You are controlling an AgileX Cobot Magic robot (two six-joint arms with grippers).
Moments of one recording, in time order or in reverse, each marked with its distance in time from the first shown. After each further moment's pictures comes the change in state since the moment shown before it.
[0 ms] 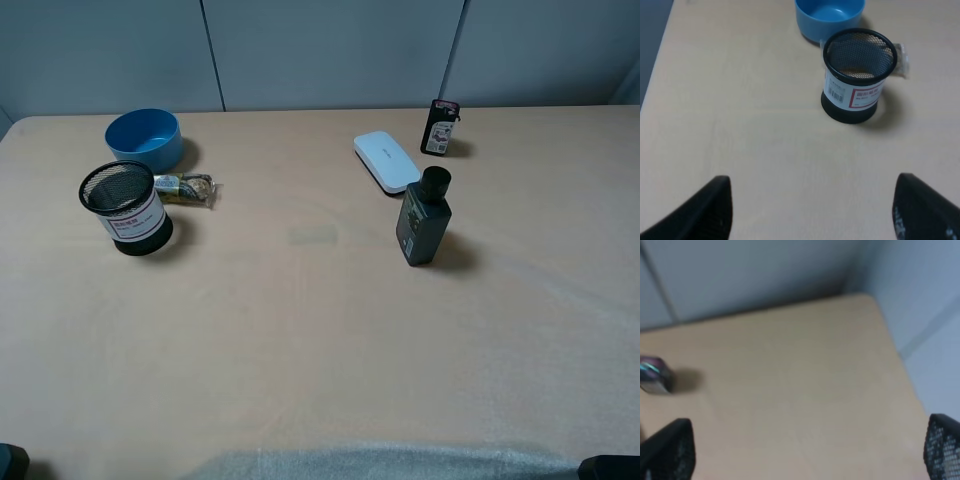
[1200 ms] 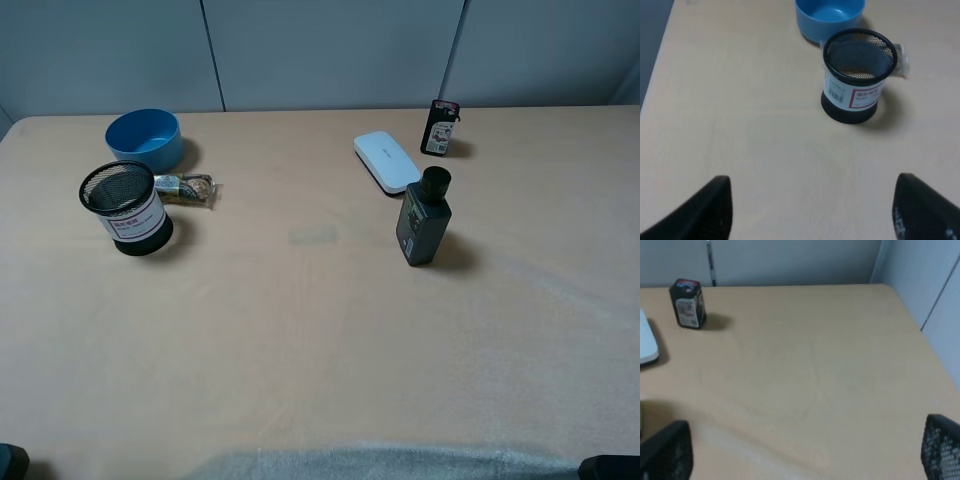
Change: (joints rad) left arm 0.000 0.000 0.000 0.000 0.000 0.000; right arm -0.079 -1.147 0.986 0.188 -0.176 -0.230
